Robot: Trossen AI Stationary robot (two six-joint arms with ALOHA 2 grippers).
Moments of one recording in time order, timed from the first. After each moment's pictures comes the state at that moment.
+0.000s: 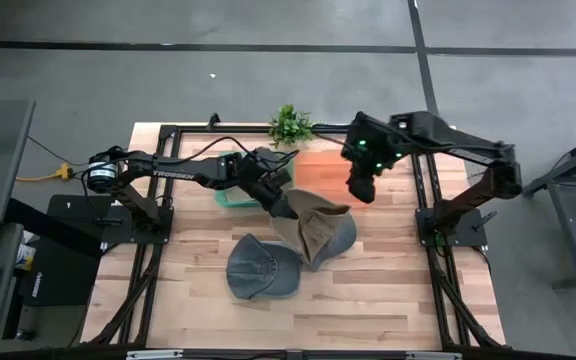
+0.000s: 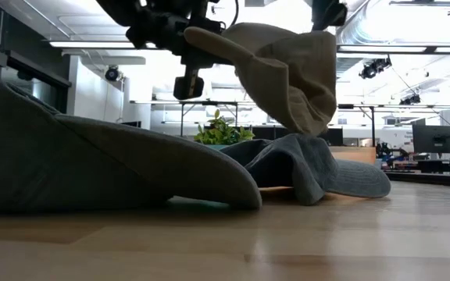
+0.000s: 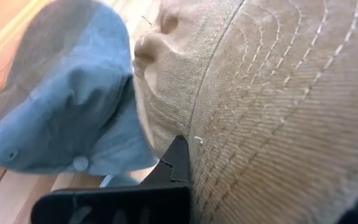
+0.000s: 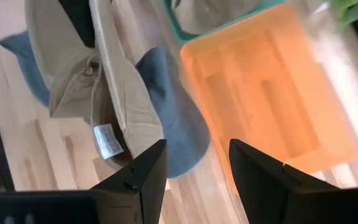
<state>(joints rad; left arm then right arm) 0.17 1.57 1.07 -0.02 0.59 -0.82 -0.20 1.47 1.71 -1.36 -0.07 0.21</state>
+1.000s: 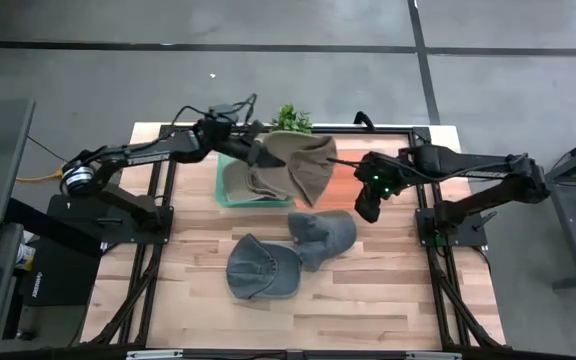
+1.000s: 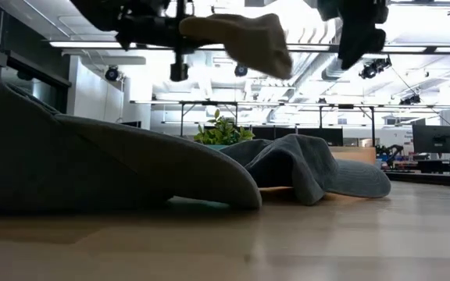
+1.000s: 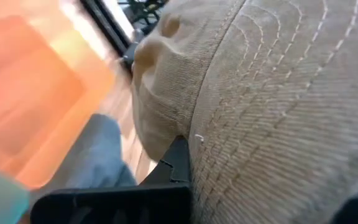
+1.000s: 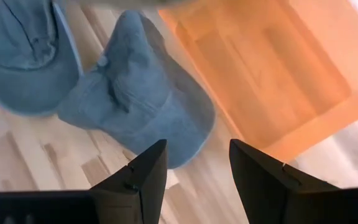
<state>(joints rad) 0.50 1.37 0.98 0.17 0.73 -0.93 -0.08 1.23 1.21 -1.10 0.03 0.51</state>
